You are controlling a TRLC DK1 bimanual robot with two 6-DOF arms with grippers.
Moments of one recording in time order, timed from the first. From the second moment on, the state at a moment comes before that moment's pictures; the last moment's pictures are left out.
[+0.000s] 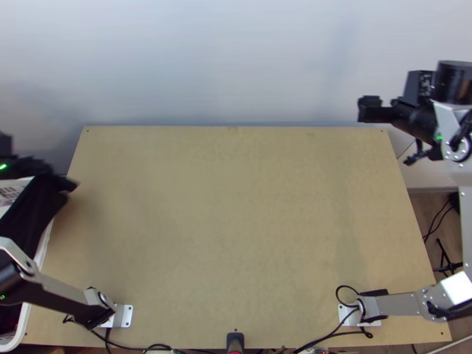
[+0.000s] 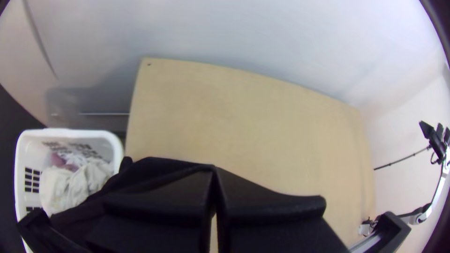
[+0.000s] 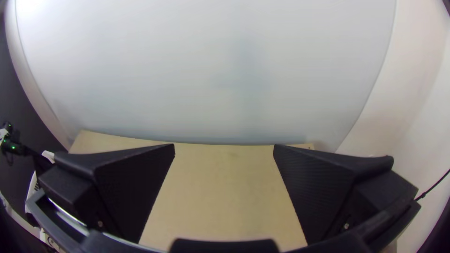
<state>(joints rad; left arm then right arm) 0.68 1.65 1.81 -1.33 0.55 0.52 0.16 1.49 2.05 -1.04 0.01 0.09</state>
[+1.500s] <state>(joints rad) -0.89 2.17 2.28 -0.85 0.62 0.03 -0.64 1.07 1.55 -1.18 -0.09 -0.11</state>
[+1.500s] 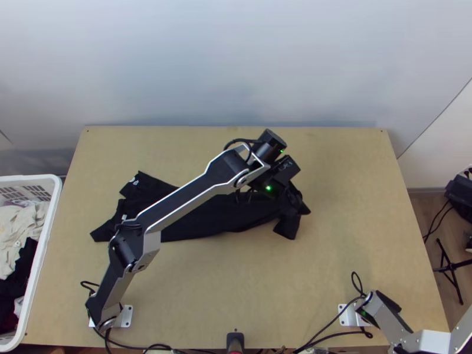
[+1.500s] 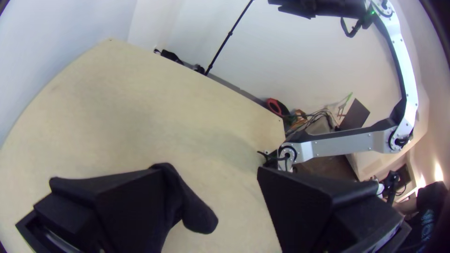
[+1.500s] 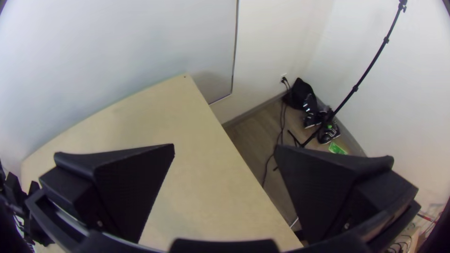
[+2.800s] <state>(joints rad) 0.15 1.50 1.40 -1.43 0.20 0.88 0.18 1.22 1.47 -1.11 -0.09 -0.16</state>
